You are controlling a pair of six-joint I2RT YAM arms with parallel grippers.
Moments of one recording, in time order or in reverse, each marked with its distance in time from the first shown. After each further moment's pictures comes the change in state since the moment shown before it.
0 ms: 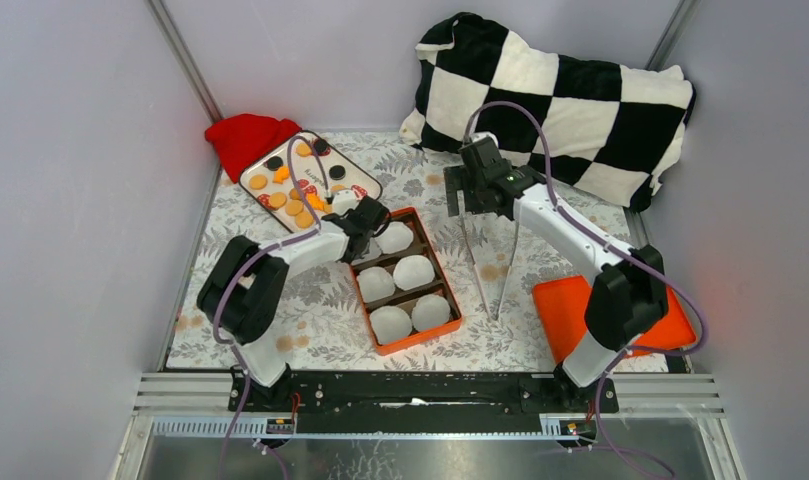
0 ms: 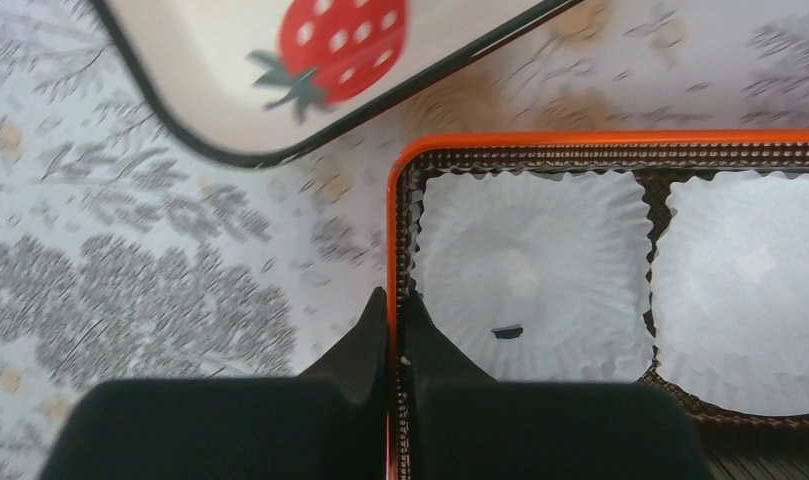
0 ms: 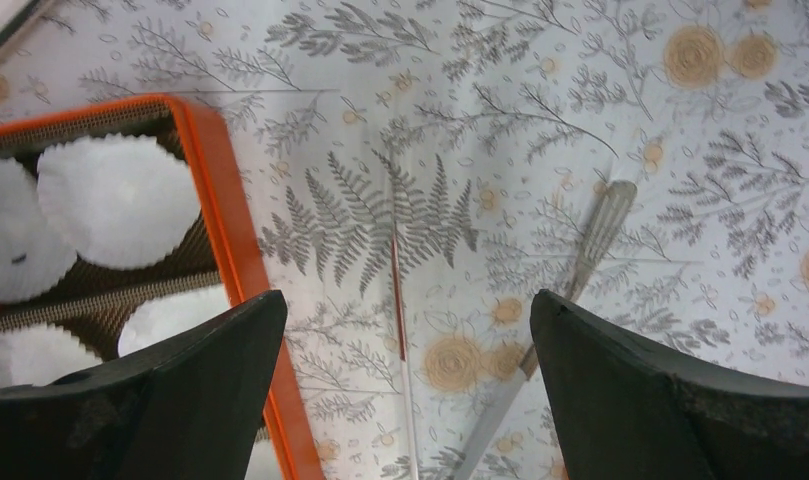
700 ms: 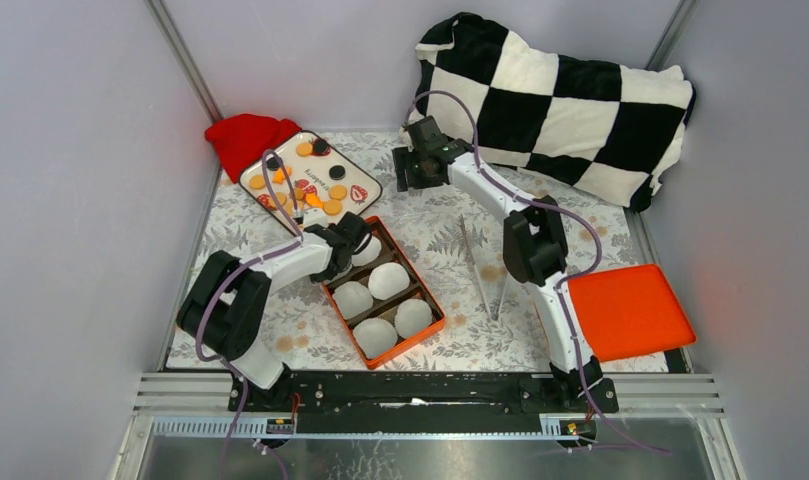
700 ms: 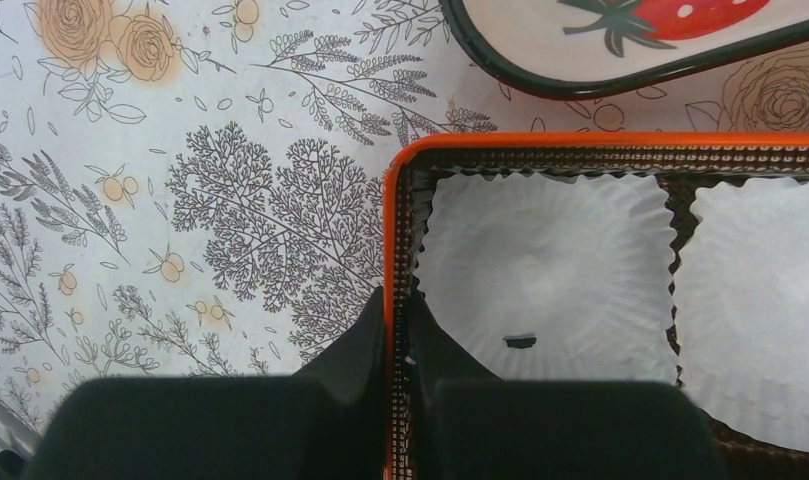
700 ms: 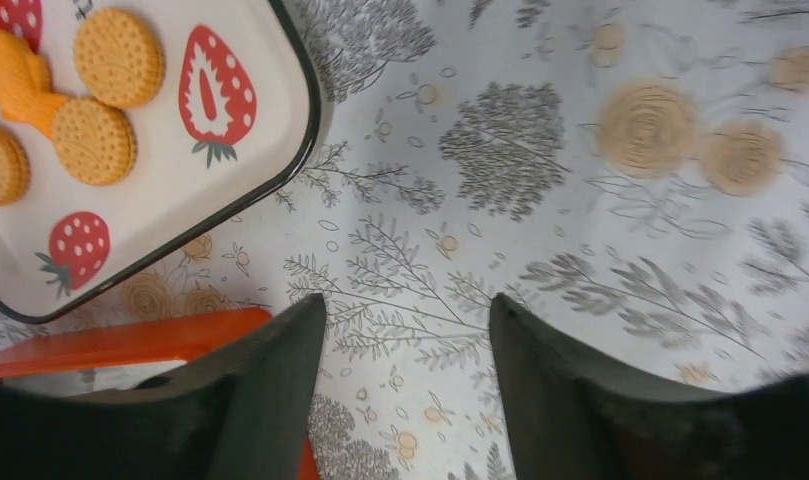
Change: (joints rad) left arm 0.048 -0.151 -0.178 -0.200 -0.119 -0.183; right arm 0.022 0.682 0.697 0.023 -0.290 0.000
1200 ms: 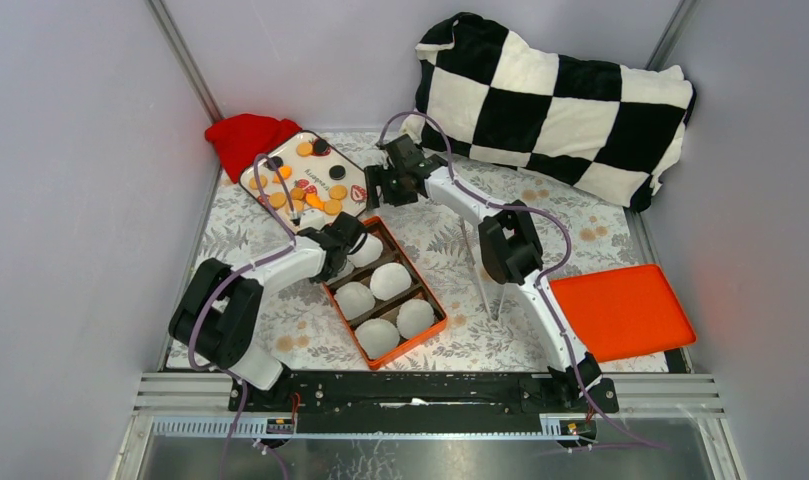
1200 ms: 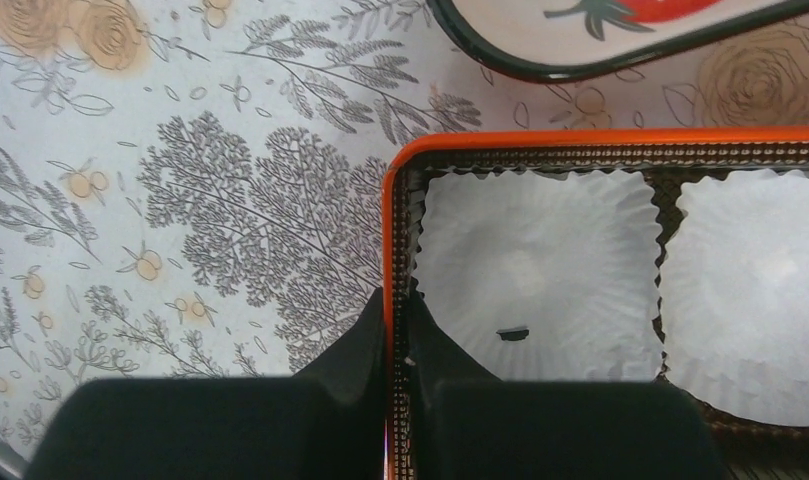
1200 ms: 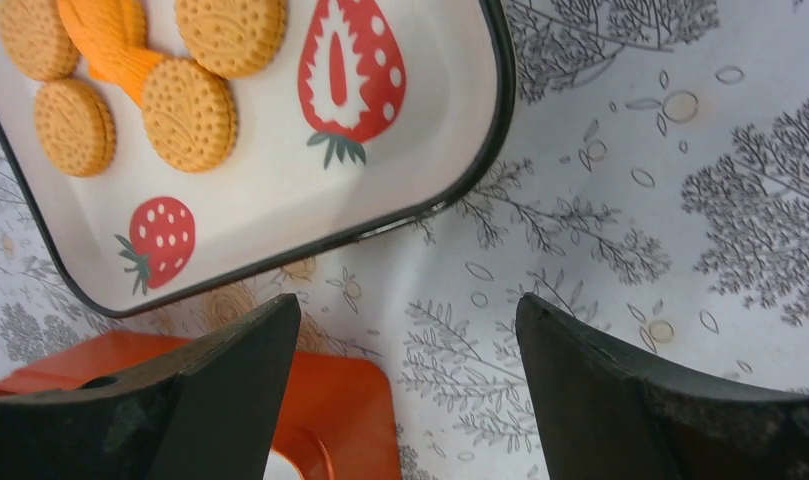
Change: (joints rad) left arm 0.006 -0.051 -0.039 0.046 0.053 0.019; right arm 0.071 0.217 0.143 0.053 -0.179 0.063
